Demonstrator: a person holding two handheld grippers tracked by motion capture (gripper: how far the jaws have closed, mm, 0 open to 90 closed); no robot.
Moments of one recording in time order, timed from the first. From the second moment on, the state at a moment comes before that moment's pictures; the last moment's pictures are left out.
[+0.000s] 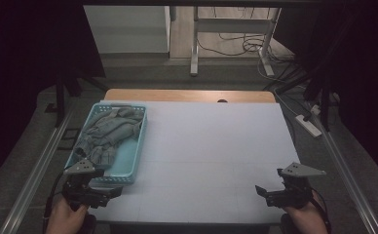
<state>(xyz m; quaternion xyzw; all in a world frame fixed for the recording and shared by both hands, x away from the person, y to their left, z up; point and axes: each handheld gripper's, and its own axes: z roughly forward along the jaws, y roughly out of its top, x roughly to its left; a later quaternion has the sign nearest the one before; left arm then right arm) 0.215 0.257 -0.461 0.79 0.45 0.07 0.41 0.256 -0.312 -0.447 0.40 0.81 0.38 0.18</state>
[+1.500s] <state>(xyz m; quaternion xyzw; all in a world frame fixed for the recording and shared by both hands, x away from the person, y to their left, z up) 0.275 0.249 -0.444 0.79 0.46 0.06 0.40 0.259 -0.310 -0.449 0.40 0.82 0.37 0.18</state>
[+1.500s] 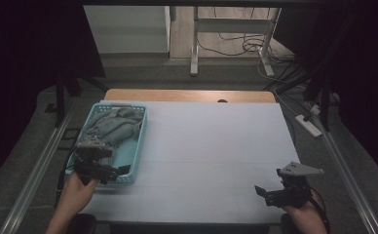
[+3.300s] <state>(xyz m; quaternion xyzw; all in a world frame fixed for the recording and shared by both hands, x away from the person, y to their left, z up) 0.370 0.260 -0.436 0.79 0.48 0.08 0.37 0.261 -0.308 -0.450 0.40 0.82 0.36 0.17</state>
